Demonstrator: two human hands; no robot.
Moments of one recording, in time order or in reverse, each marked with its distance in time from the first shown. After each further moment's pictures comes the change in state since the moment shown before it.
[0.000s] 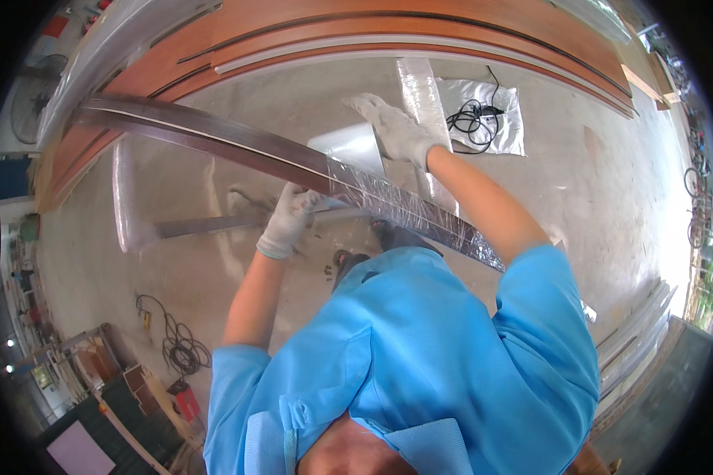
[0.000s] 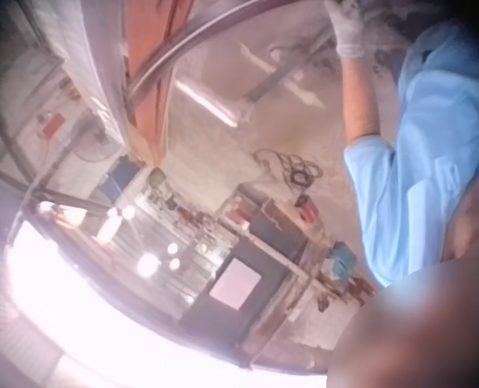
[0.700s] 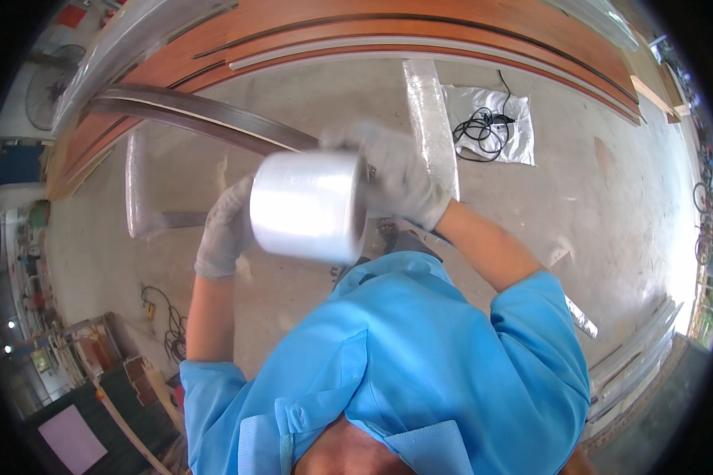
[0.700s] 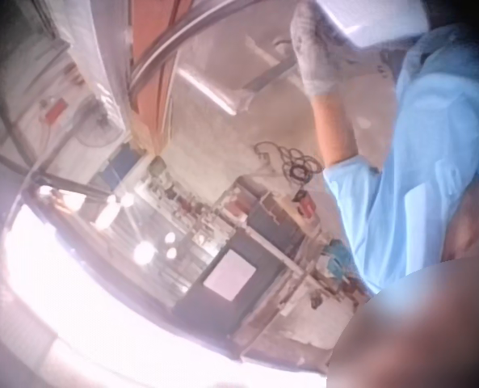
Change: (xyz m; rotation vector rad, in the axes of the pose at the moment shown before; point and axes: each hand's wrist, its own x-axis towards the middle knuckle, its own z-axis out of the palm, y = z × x) left_hand -0.048 0.136 0.014 -0.093 0.159 -0.163; right_hand -0.054 -0.104 -0.020 0.210 0.531 -0.391
